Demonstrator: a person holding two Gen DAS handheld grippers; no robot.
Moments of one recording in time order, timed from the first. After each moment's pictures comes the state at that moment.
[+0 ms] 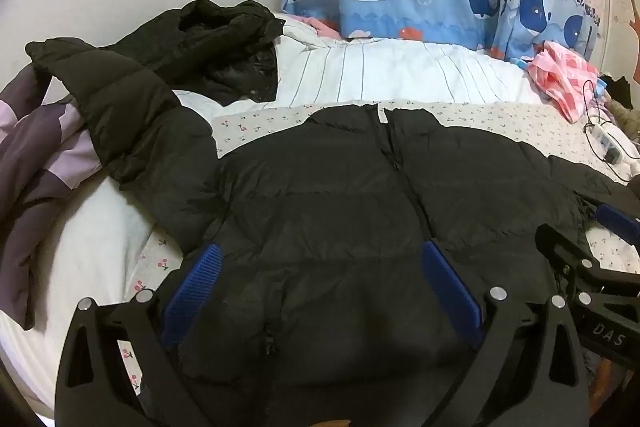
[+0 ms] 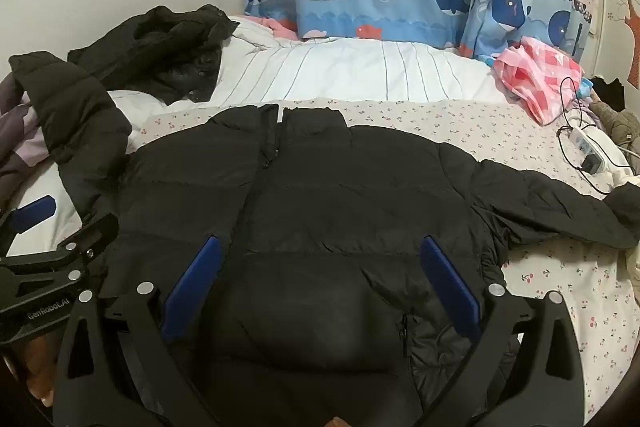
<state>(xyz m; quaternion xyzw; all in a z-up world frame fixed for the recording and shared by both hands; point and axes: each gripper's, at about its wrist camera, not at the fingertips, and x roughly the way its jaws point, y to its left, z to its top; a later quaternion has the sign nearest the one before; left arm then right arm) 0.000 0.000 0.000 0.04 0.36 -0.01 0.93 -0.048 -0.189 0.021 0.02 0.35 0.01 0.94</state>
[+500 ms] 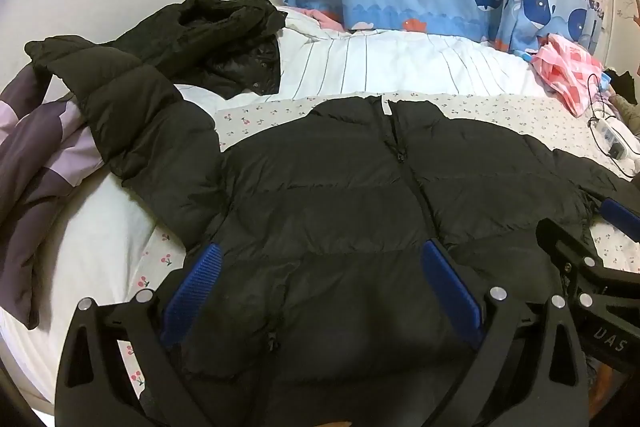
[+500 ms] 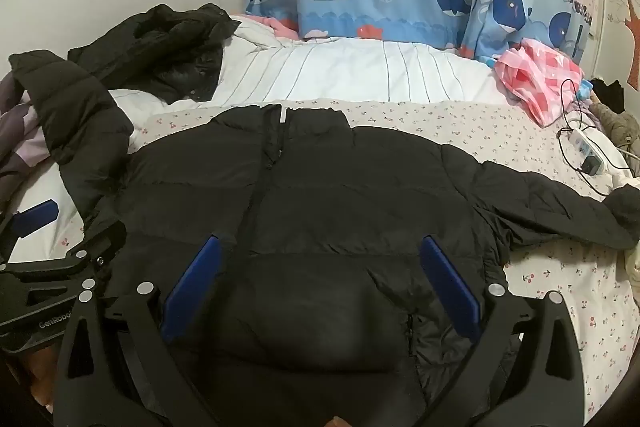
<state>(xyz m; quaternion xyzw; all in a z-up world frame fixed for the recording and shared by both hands) 0.007 0.004 -0.010 0.04 0.37 -0.01 0.93 -0.047 -0.184 0.022 0.02 0.35 0.01 0.94</state>
